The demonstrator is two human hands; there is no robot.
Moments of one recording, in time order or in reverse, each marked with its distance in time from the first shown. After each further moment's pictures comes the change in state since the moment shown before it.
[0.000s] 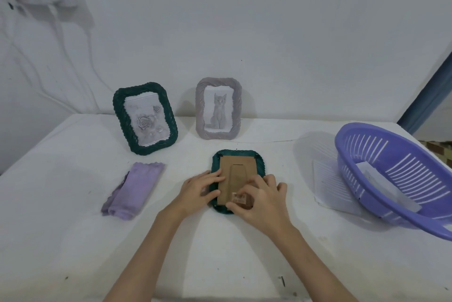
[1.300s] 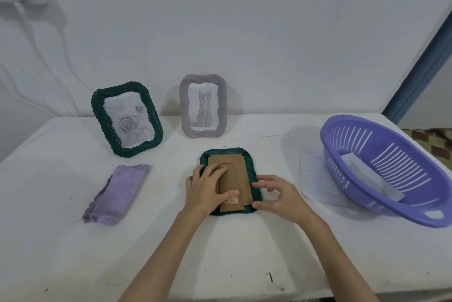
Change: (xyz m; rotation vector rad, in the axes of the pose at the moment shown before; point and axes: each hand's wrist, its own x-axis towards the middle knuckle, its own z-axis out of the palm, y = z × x) left_hand 0.012 0.056 0.032 0.239 0.127 -0.136; right_hand 0.002 0.077 -0.024 0.644 -0.372 0.256
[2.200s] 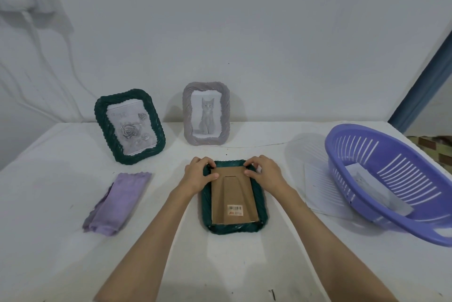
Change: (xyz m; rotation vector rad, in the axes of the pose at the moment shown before) left_hand 0.064 -0.033 -0.020 -0.358 -0.062 -0.124; right_hand 0.099 -0.003 0.010 -0.297 0.111 -0.023
